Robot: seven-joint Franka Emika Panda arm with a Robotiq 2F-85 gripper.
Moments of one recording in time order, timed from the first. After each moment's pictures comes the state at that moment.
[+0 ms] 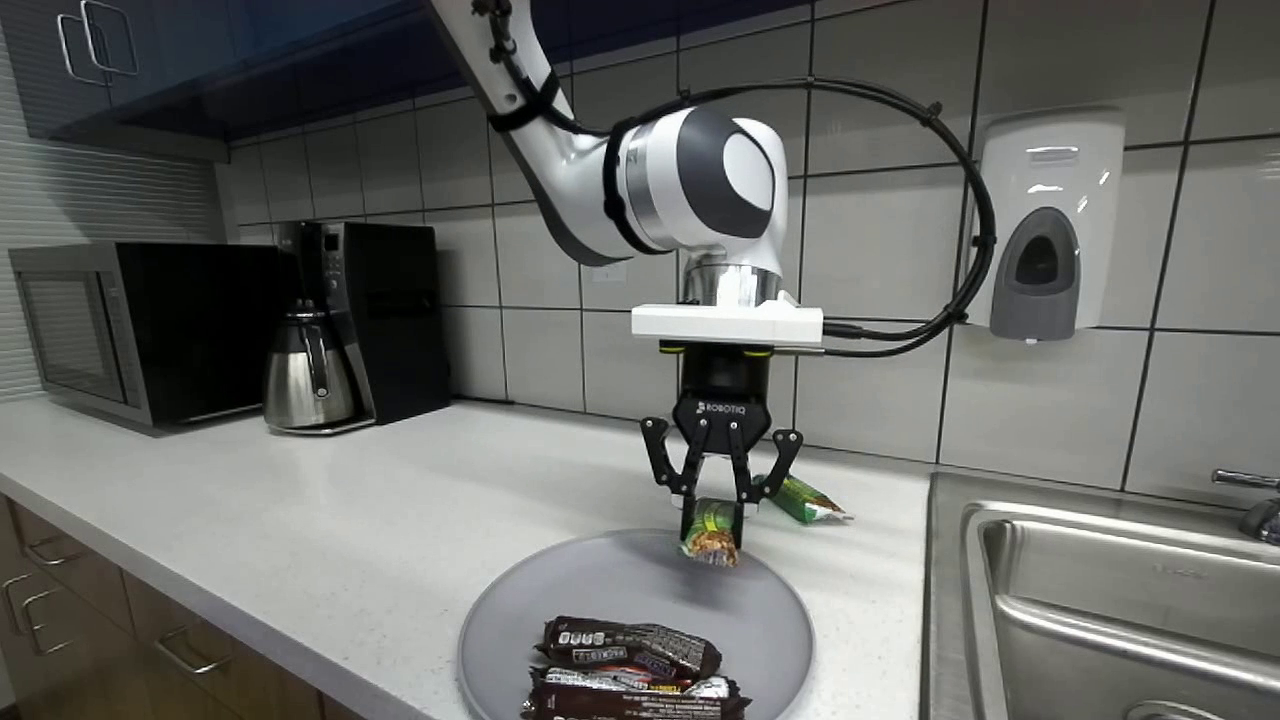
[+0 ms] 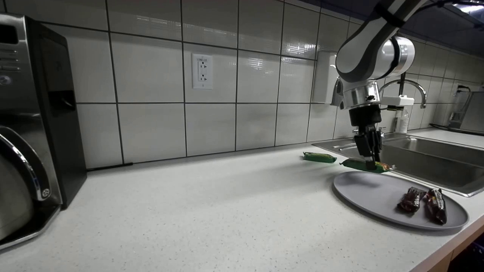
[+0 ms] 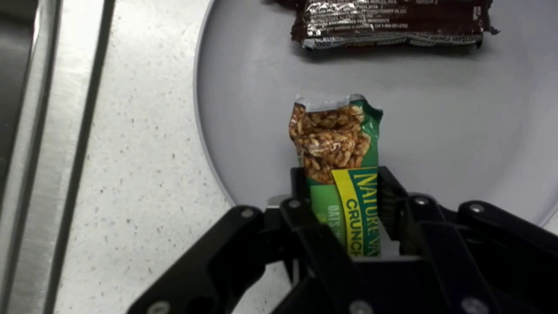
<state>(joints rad) -0.14 0.34 -0.09 -2.04 -0.12 2.09 -0.47</state>
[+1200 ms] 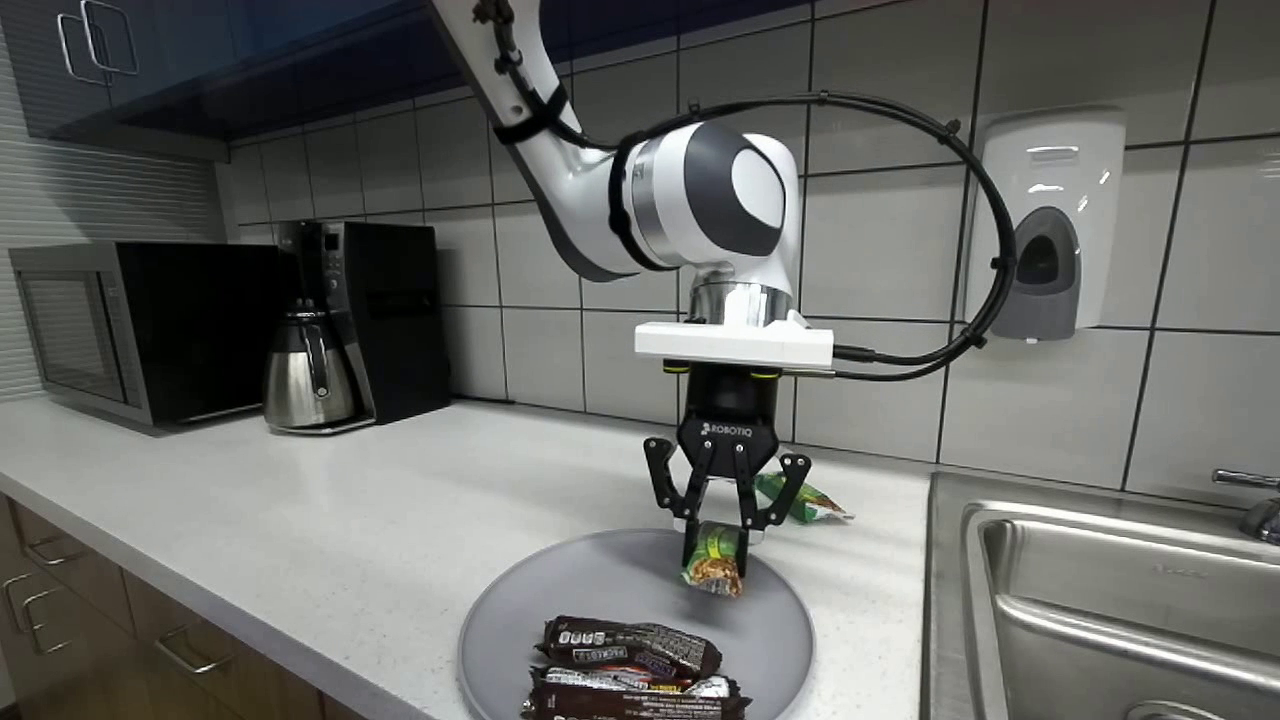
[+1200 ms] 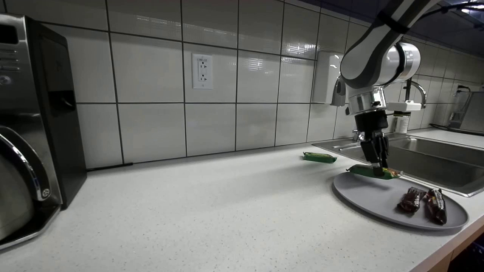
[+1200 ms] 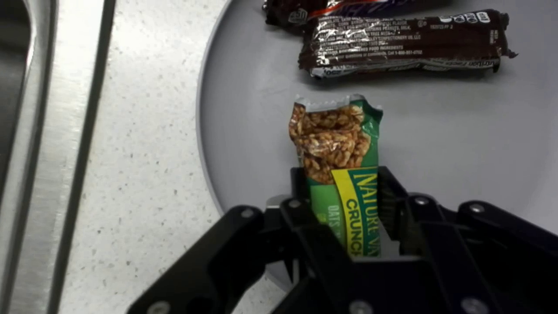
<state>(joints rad) -0.15 0.35 -0.11 -2.07 -0.12 2.10 -0.47</state>
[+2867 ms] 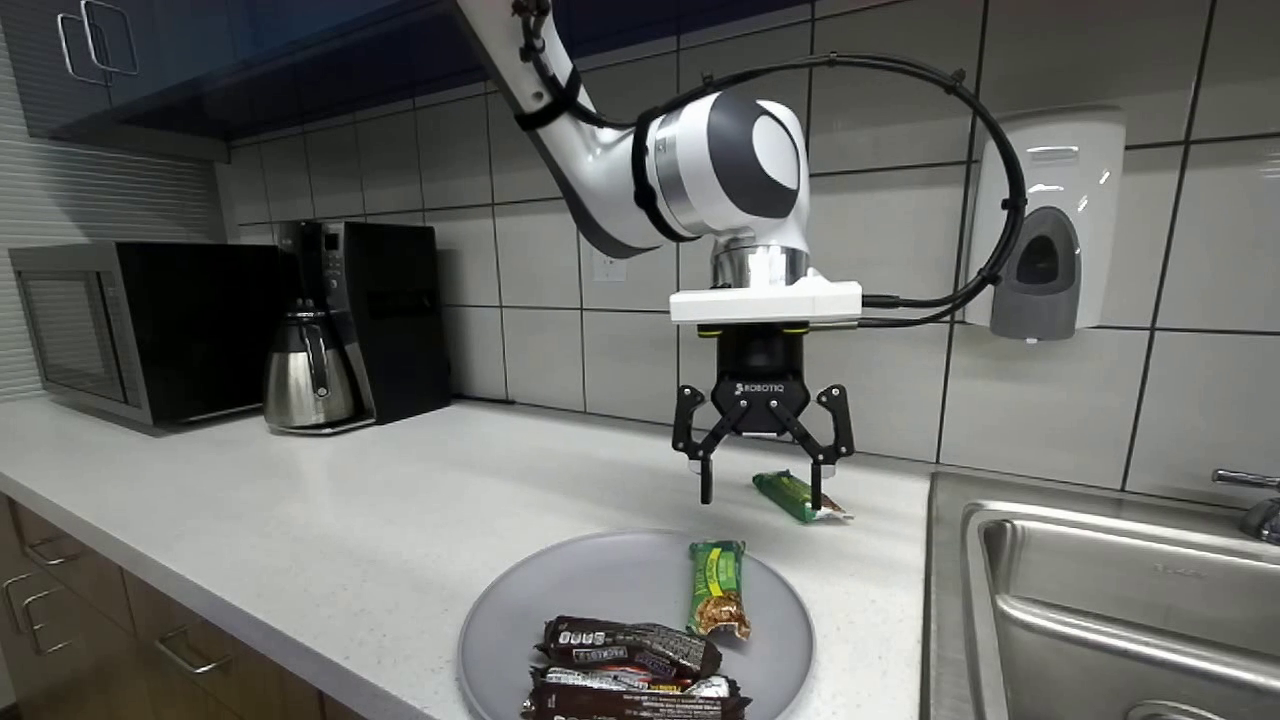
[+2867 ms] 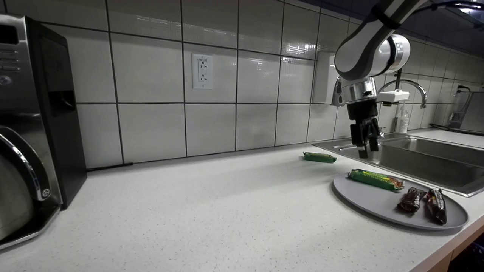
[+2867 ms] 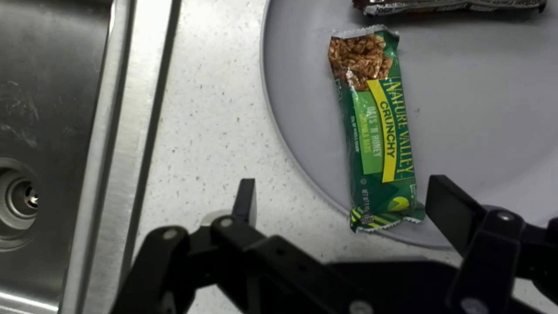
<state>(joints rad) -0.14 0.37 -0.11 -1.95 -0.18 2.10 -0.46</state>
